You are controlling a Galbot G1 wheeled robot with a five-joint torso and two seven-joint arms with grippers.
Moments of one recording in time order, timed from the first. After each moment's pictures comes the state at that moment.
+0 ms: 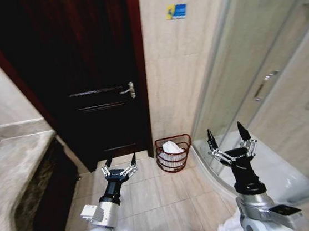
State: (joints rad) left arm 1.84 -1.61 -0.54 -2.43 -0.15 0.03 0.18; right arm -1.76 1.61 0.65 2.43 0.27 0.44 -0.37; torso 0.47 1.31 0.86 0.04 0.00
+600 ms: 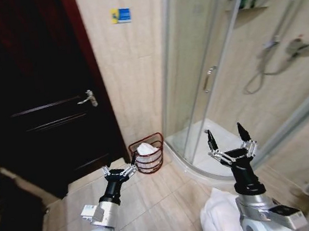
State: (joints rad) left arm 1.84 -1.61 -0.54 -2.43 -0.15 0.03 0.18; right arm -1.76 1.61 0.65 2.42 0.28 0.45 -0.37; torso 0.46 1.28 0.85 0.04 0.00
